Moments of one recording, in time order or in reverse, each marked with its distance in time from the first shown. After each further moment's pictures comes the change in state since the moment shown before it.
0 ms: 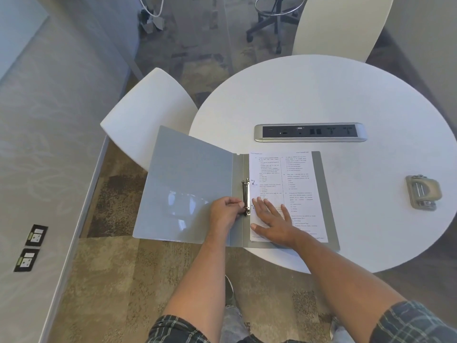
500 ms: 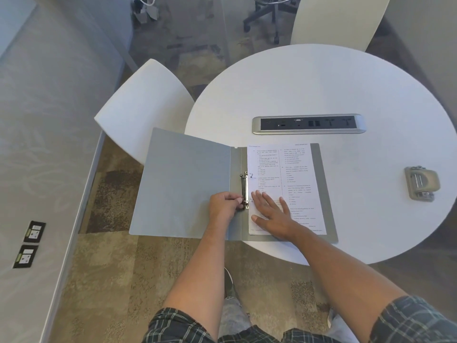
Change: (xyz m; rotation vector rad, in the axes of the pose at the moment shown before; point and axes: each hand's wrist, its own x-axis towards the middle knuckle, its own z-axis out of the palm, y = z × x) left_hand -0.001 0.002 0.002 0.118 0.035 -0.009; right_hand -0.001 0.002 0.003 0.067 0.038 0.005
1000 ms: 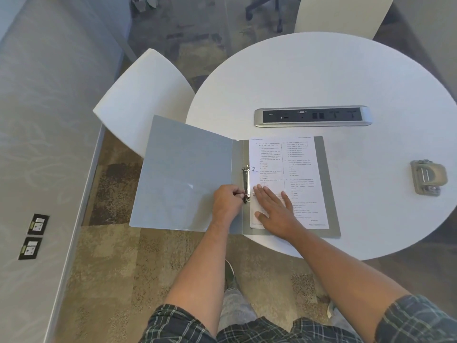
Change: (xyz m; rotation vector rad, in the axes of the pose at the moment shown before) left_hand -0.002 0.002 0.004 0.423 0.019 0.239; right_hand -0.002 -0.001 0.013 -0.124 0.179 -0.001
